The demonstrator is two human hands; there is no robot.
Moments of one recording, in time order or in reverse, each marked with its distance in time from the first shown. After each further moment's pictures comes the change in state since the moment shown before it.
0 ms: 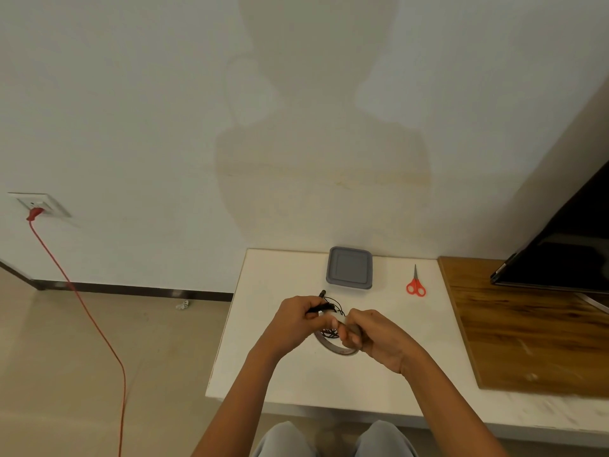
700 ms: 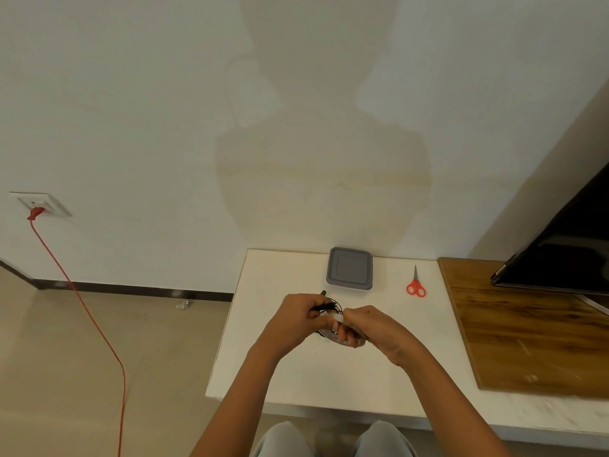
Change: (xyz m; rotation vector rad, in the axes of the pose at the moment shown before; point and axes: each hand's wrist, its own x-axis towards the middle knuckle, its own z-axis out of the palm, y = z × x) left_hand 0.002 0.003 -0.001 0.076 0.020 0.034; right_hand 0.001 -0.013 0.001 -0.375 0.034 0.001
